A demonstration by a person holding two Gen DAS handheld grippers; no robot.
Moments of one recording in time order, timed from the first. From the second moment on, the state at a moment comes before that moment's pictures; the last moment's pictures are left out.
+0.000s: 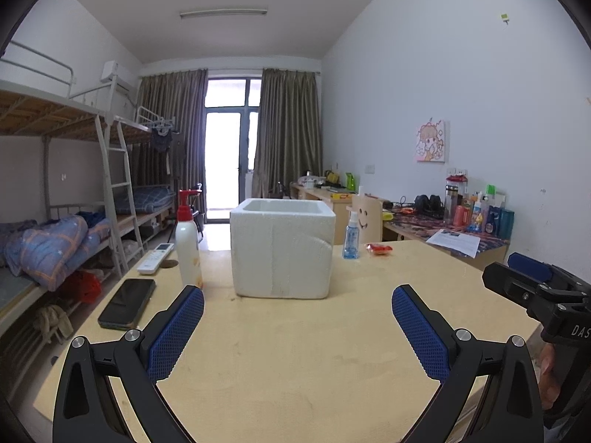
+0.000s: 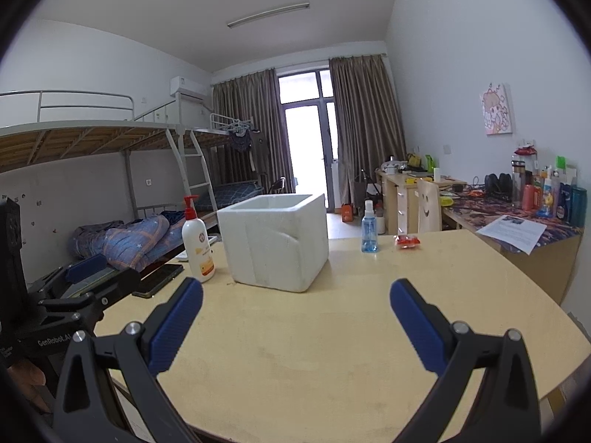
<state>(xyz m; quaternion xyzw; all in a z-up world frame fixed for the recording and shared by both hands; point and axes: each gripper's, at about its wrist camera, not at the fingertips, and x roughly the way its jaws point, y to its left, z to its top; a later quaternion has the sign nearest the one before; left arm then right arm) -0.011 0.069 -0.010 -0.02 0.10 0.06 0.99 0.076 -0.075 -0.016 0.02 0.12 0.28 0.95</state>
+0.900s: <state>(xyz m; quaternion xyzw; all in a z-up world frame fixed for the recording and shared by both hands) -0.023 0.067 -0.013 -0.02 0.11 0.07 0.99 0.066 -0.071 -0.025 0.01 0.13 0.28 0.95</state>
